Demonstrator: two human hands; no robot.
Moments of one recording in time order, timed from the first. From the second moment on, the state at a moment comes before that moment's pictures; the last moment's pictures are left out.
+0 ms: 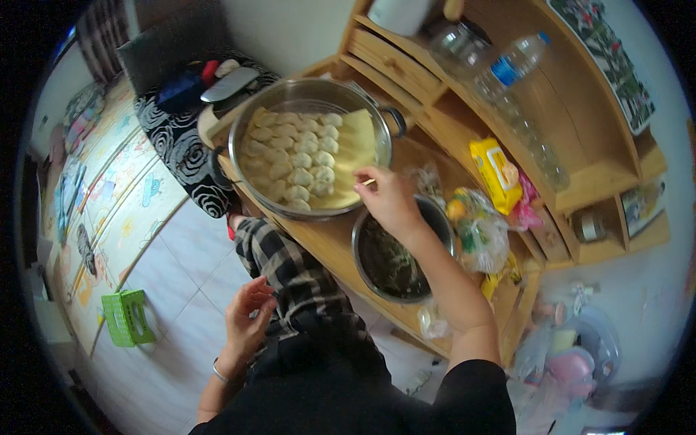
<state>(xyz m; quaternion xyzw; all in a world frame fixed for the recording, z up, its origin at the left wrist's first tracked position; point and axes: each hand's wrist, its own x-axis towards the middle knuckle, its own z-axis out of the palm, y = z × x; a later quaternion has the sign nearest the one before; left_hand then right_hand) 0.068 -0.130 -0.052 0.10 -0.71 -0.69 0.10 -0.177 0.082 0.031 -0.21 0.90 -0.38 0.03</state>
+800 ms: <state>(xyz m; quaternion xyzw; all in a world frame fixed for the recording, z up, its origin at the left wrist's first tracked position) 0.066 -0.052 -0.025 0.02 -0.61 -0.78 -0.09 0.027 0.320 -0.023 0.03 0.98 -0.18 0.05</state>
